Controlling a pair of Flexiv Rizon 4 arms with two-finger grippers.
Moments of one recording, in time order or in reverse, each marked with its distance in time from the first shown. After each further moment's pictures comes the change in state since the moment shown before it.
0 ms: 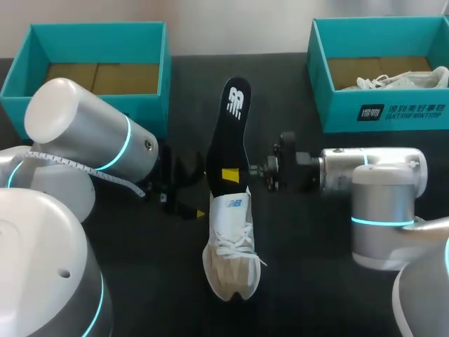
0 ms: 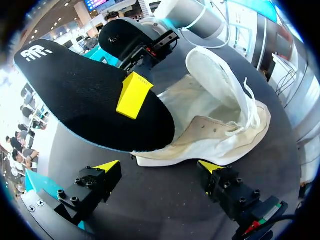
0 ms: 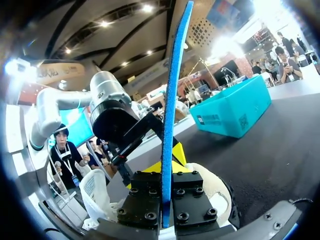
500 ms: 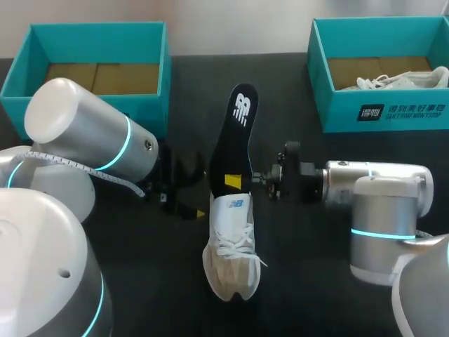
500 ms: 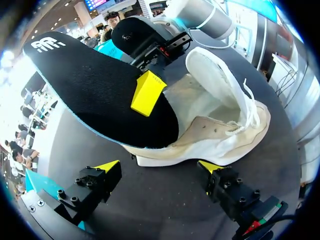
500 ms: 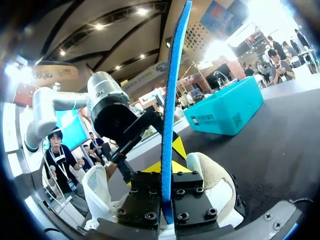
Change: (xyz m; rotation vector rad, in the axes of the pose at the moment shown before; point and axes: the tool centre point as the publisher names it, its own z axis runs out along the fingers) left arm 0.000 0.000 0.000 0.000 0.000 0.000; right arm 0.008 -0.011 -0.005 -0.030 -0.058 0.024
